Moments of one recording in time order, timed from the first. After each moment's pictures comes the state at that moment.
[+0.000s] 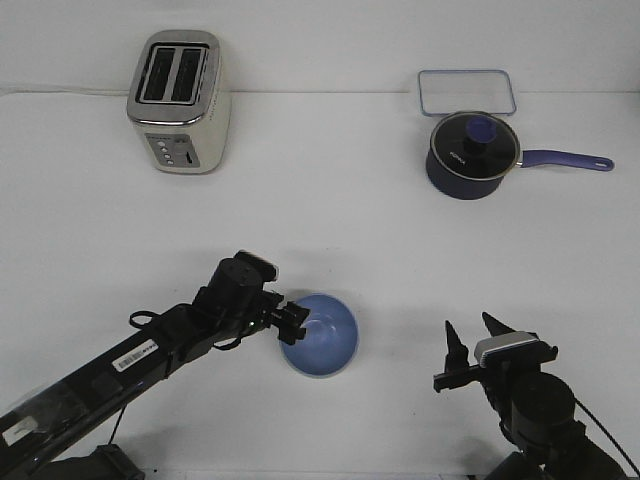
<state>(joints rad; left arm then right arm) -0.67 1.31 0.92 -0.21 0.15 -0.27 0.63 0.39 0.58 -0.57 0.32 0.21</state>
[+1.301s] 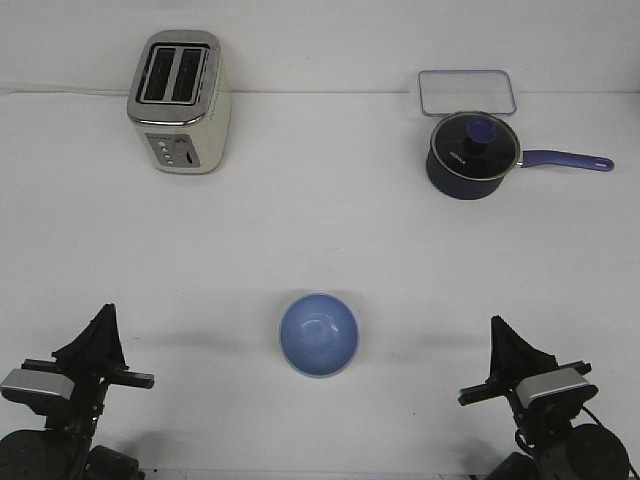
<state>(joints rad) -0.32 0.04 0.47 -0.17 -0.21 -0.04 0.63 0.10 0.51 -0.41 0.37 0.12</state>
